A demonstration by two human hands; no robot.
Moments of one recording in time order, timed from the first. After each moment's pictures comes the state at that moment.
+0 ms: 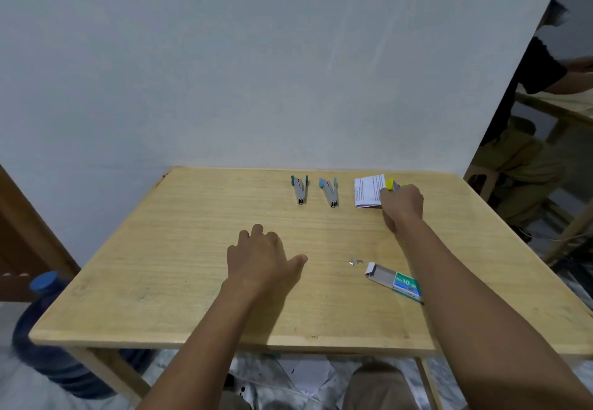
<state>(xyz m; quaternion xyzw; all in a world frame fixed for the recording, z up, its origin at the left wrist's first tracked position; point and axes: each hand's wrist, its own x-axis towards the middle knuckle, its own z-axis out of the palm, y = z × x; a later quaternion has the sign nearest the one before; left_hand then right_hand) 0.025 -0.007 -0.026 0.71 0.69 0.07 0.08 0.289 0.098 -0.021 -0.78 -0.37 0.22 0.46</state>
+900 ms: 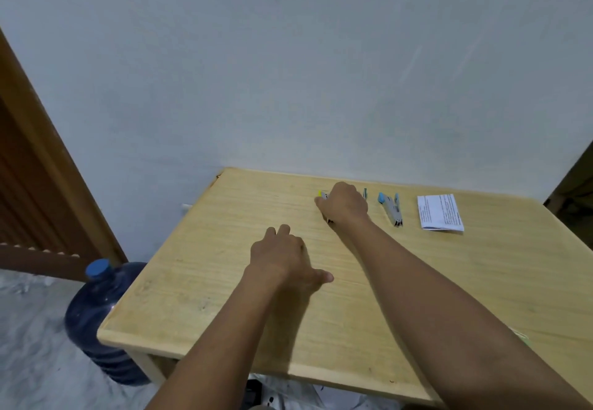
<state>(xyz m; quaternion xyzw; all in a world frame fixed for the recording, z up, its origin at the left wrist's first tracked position) -0.042 0.026 -0.007 0.72 0.68 -0.03 0.13 0.082 0.151 -0.014 -0.72 -0.64 0.15 0.21</state>
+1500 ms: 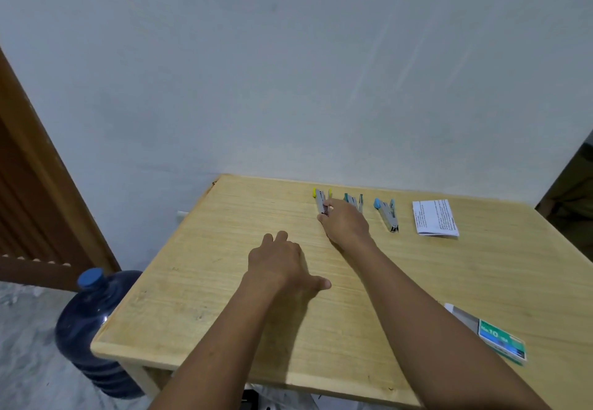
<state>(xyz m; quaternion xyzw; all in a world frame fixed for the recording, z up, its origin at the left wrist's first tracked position) -0.043 0.029 -0.008 0.72 0.69 -0.03 0.13 0.090 0.132 -0.031 -0.70 -0.66 0.15 0.21</state>
